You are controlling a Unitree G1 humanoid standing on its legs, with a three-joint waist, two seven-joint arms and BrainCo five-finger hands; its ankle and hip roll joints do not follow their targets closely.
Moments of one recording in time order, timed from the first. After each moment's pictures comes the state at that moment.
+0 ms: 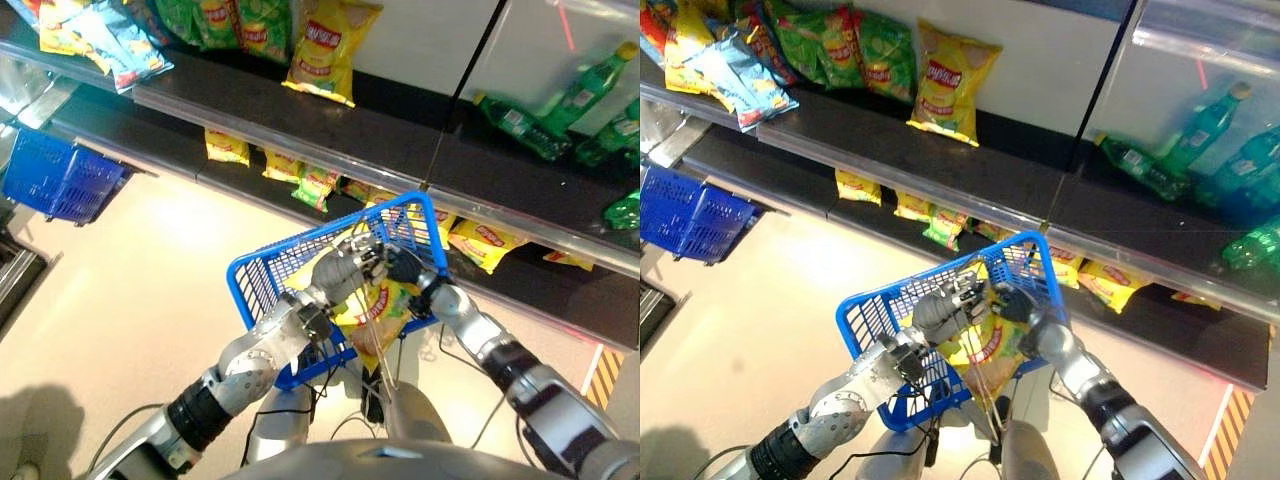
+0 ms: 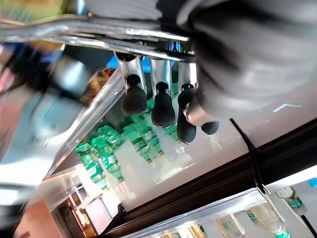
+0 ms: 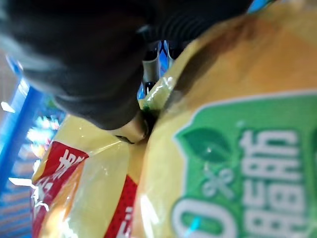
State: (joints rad) left arm -0.24 0.41 -0.73 -0.22 -1.20 -0.01 -0.03; right arm -0.49 -0.37 0.59 0.62 -0.14 -0.10 -0.02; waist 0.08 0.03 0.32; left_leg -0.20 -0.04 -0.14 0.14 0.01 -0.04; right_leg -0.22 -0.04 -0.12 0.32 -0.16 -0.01
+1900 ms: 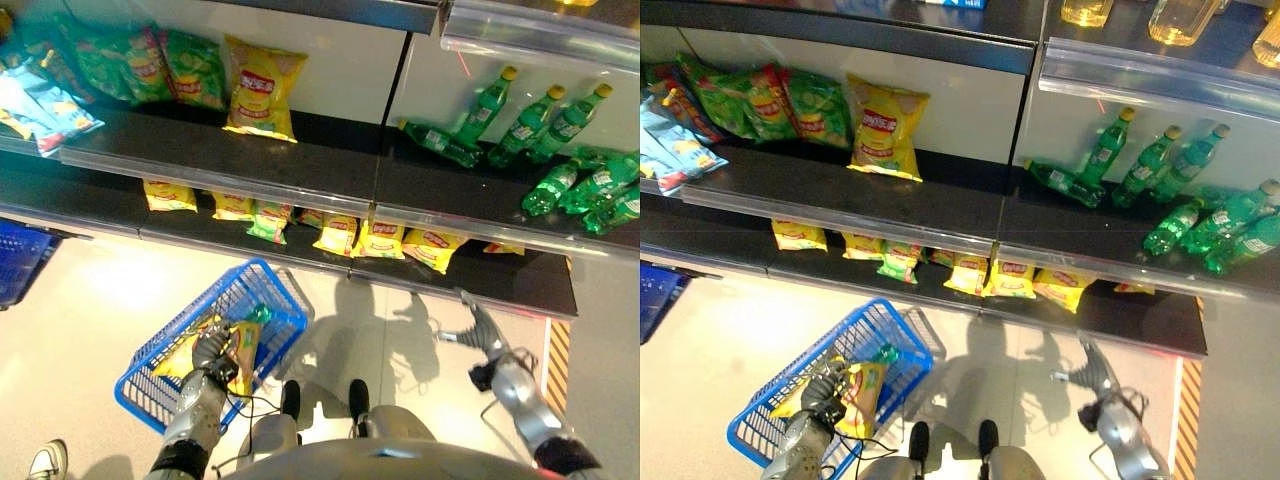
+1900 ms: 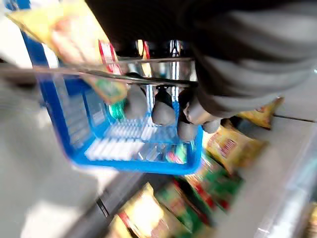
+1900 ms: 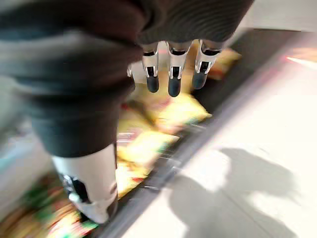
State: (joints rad) left arm 0.00 0.20 0.06 0.99 -0.66 -0.16 0.09; right arm 0.08 -0.33 0.13 0.93 -0.12 -0.17 -0.19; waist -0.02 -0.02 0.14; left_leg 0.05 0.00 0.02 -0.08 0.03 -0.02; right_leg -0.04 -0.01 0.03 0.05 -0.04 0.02
